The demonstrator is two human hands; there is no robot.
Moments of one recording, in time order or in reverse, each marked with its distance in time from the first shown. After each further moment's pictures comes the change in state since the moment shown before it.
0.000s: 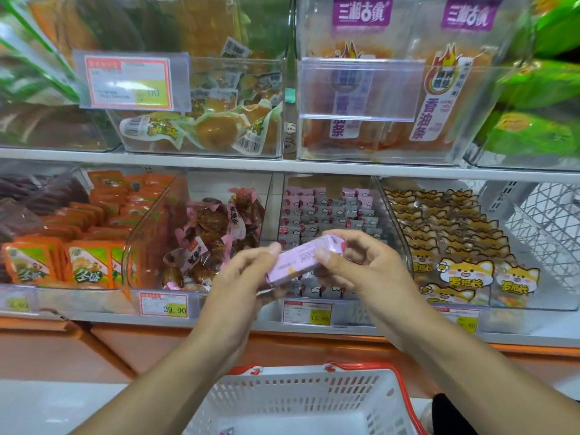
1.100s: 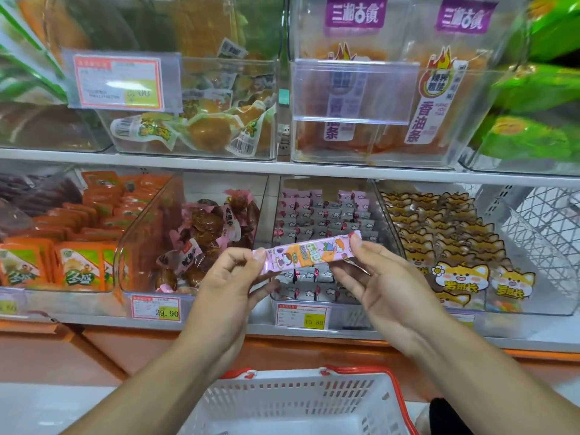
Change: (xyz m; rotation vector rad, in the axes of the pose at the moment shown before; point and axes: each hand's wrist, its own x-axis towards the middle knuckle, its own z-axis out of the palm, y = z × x) left_hand 0.010 -0.007 -0.001 -0.174 0.023 0.105; right_hand -0.001 -0.010 -0.011 0.419 0.232 0.230
